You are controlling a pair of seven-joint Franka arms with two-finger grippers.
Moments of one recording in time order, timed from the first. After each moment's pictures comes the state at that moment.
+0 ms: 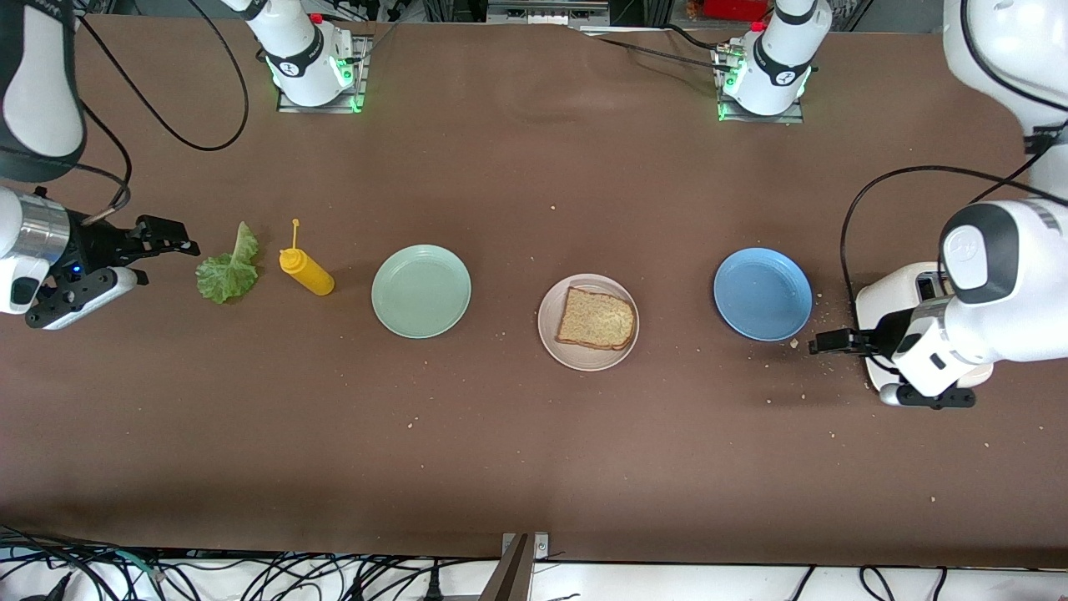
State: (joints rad) left arm -0.11 0.50 0.18 -1.46 -0.27 1.84 0.12; right arm 0.03 0.27 -0.15 -1.58 0.22 1.63 -0.63
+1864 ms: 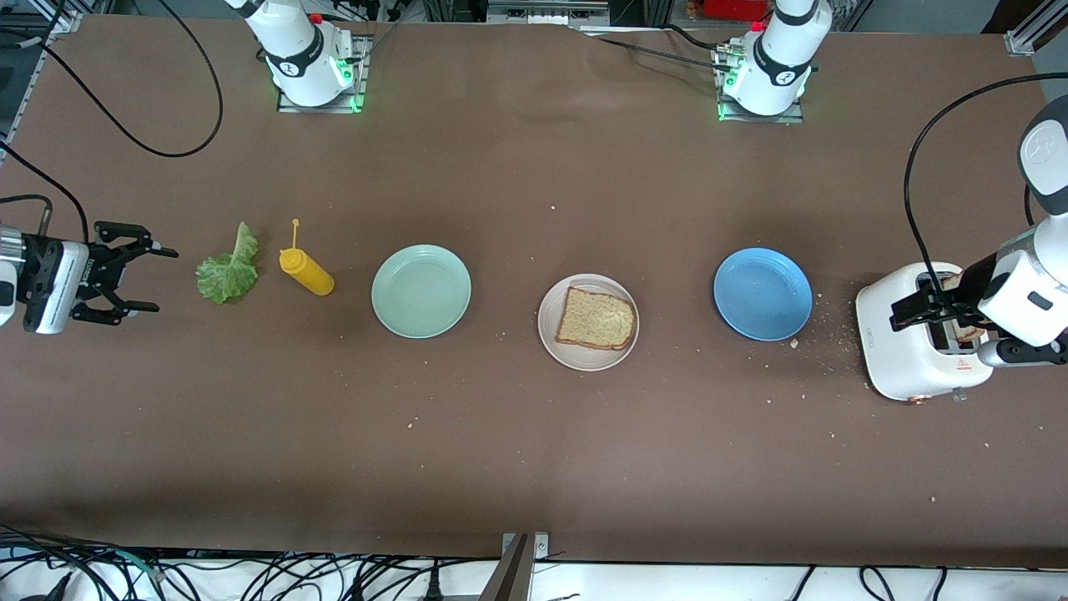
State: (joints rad) left arm -0.11 0.32 0.17 -1.47 -0.06 1.80 -0.01; right arm -0.14 0.38 -0.15 -1.60 0.51 1.63 -1.47
